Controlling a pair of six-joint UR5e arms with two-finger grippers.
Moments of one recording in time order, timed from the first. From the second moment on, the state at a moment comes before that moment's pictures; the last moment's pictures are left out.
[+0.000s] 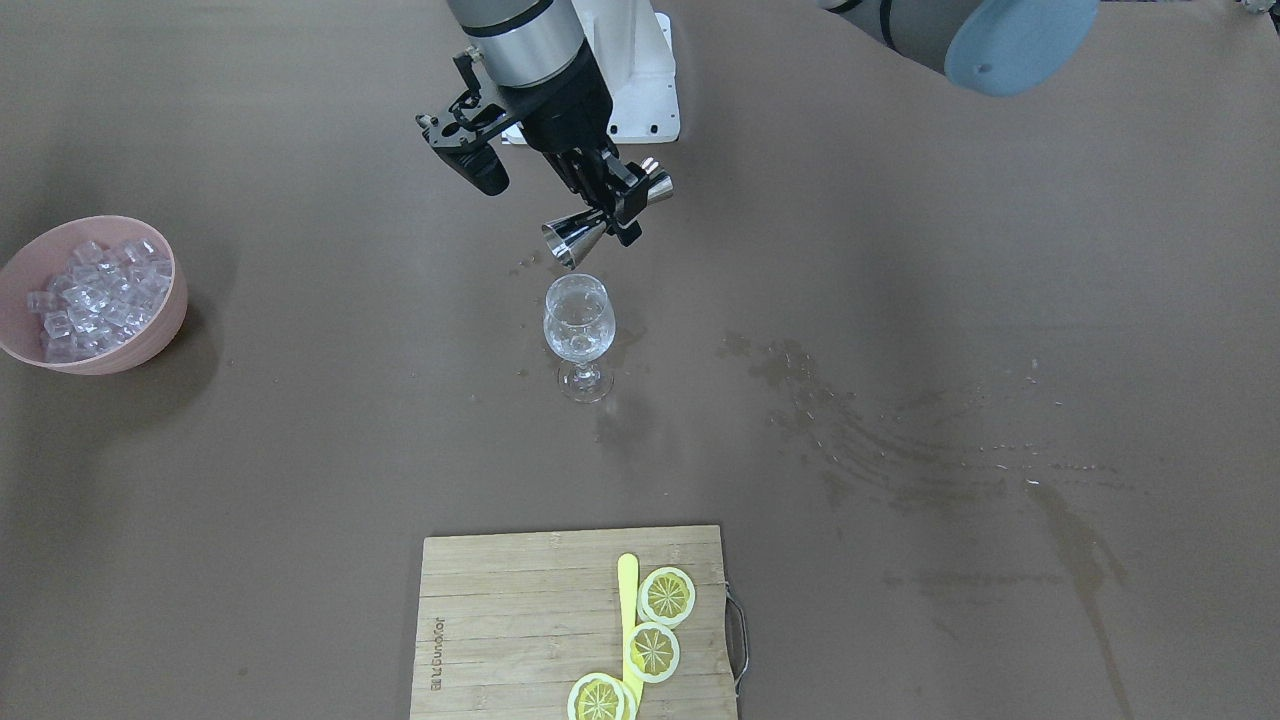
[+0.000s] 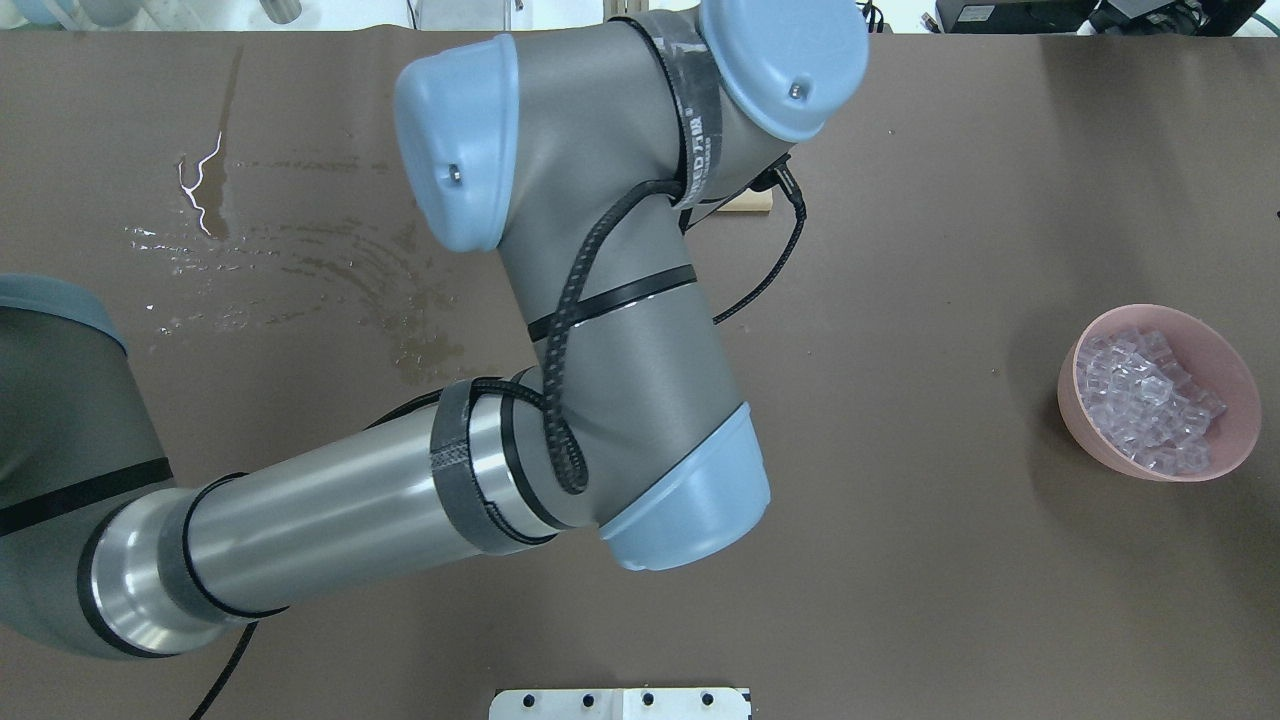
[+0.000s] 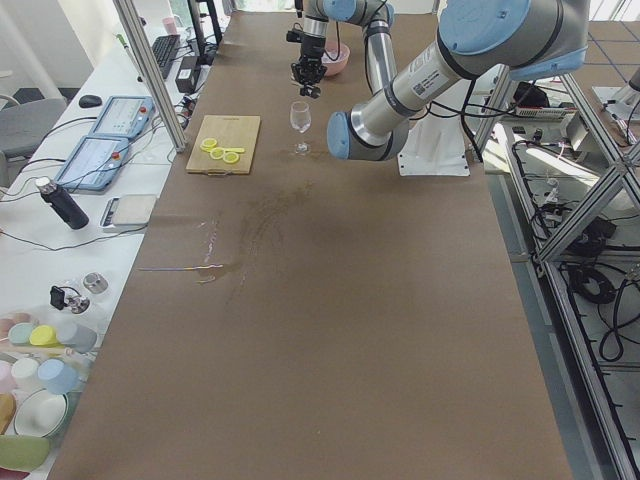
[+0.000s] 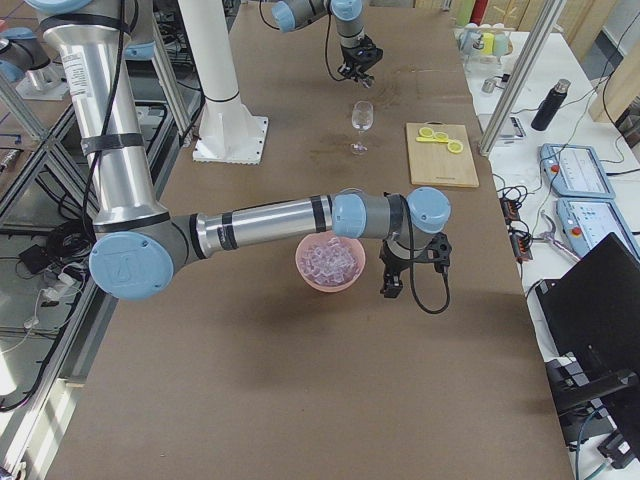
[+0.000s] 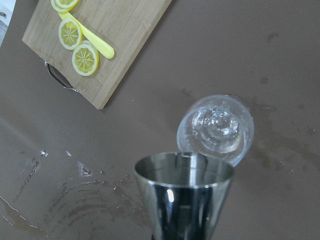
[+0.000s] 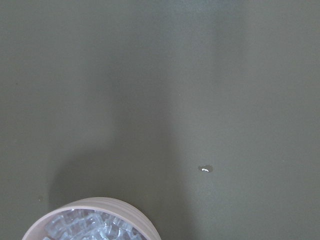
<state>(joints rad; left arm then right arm) -0.55 -2.76 -1.63 -0.82 -1.63 -0.23 1.46 -1.39 1.61 -1.80 2.46 0.04</state>
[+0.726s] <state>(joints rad) -0.59 -2.44 -1.93 -1.12 -1.63 -0.33 1.46 -1.39 1.61 -1.80 2.47 0.04</state>
